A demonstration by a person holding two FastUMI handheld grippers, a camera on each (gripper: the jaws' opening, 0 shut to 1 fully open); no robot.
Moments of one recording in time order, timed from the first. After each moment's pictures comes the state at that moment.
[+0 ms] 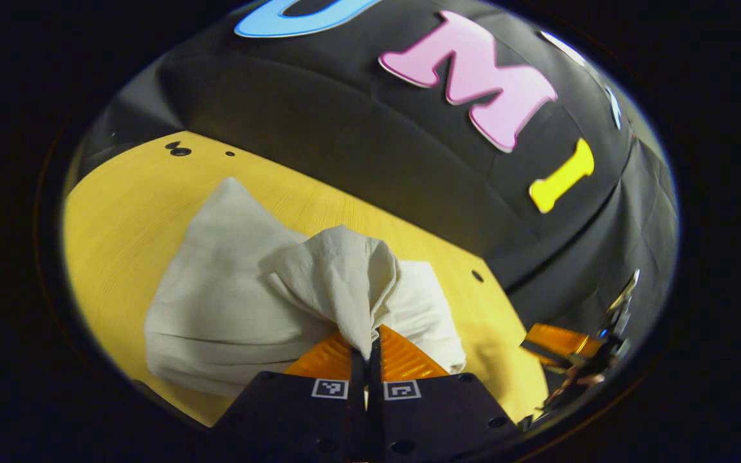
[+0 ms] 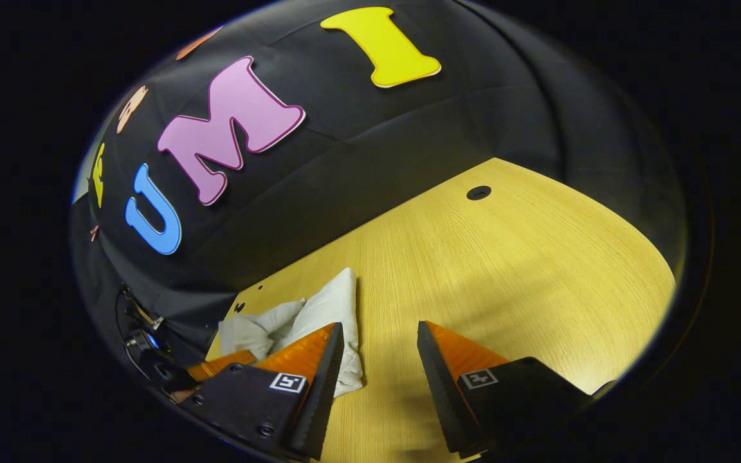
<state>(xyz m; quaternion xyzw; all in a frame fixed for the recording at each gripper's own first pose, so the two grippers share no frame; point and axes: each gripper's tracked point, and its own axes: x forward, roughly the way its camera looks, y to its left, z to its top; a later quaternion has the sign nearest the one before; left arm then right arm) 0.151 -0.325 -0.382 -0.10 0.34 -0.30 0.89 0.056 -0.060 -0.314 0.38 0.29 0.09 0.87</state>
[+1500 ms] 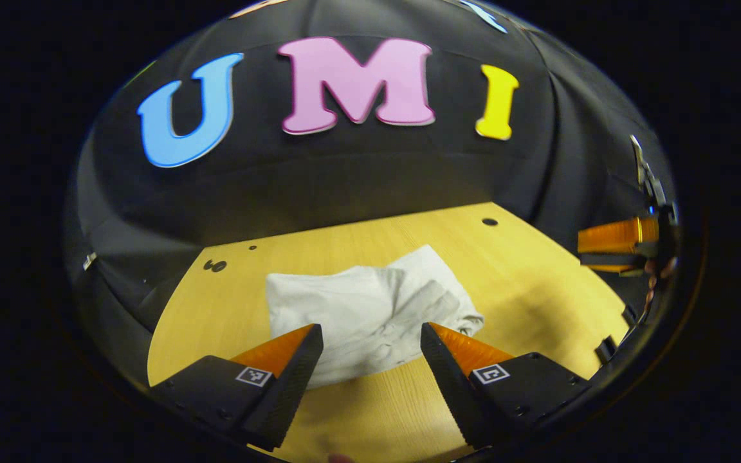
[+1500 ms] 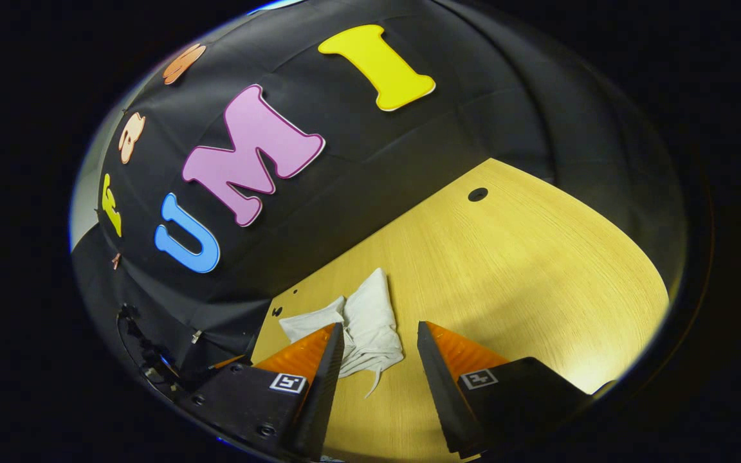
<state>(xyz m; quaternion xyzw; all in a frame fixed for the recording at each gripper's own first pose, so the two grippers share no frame) 0.132 -0.253 -0.251 0.12 0.24 -0.27 0.92 -0.007 -0.084 -0.213 0.43 0.30 0.11 0.85</state>
